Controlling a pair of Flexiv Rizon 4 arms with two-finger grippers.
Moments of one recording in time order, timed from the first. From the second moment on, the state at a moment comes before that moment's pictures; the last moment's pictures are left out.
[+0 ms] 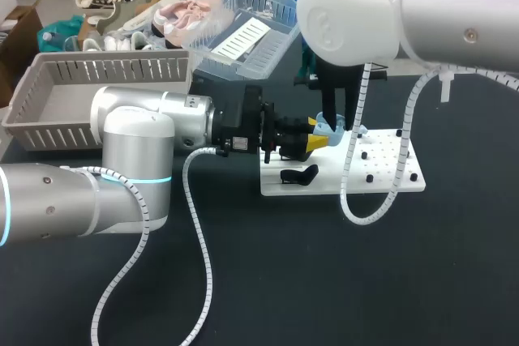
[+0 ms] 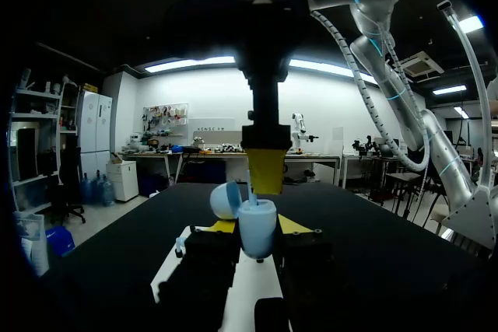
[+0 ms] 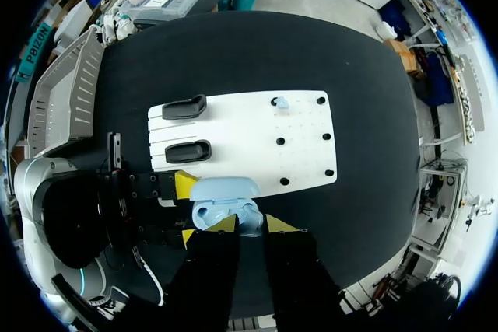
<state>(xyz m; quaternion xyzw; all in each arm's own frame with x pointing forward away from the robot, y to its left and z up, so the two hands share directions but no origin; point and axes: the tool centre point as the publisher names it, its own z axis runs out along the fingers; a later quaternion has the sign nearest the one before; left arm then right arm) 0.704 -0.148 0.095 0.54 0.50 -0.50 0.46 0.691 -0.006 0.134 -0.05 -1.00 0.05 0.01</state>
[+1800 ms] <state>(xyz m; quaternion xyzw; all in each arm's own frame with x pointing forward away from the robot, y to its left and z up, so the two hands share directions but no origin) 0.704 -0.148 0.095 0.54 0.50 -0.50 0.46 0.724 -0.076 0.172 -0.18 -0.98 -0.08 -0.05</state>
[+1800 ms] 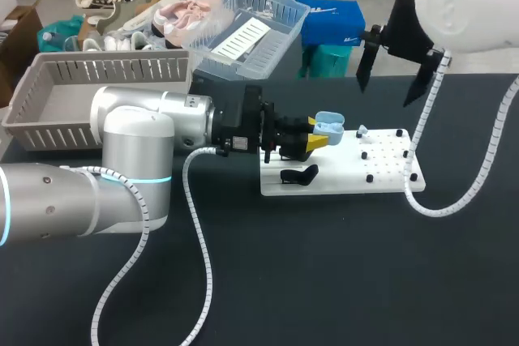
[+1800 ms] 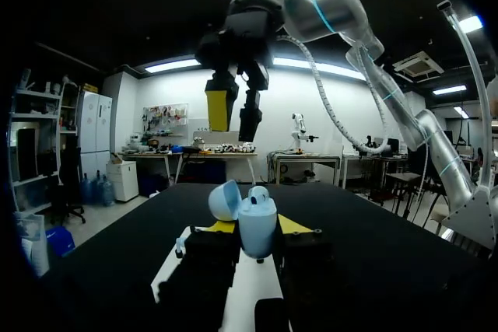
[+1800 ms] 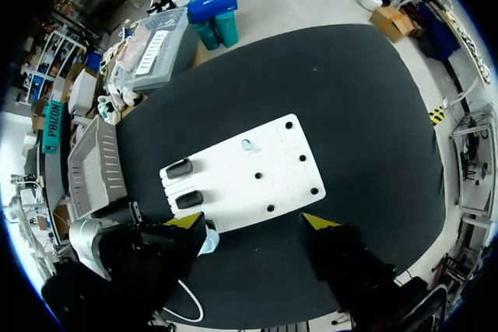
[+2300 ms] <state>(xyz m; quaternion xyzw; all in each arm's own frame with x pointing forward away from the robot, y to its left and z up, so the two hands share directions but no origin) 0.704 -0.148 0.095 0.54 0.50 -0.50 0.46 0.740 -0.086 0.122 -0.12 -0.98 -0.10 -0.10</state>
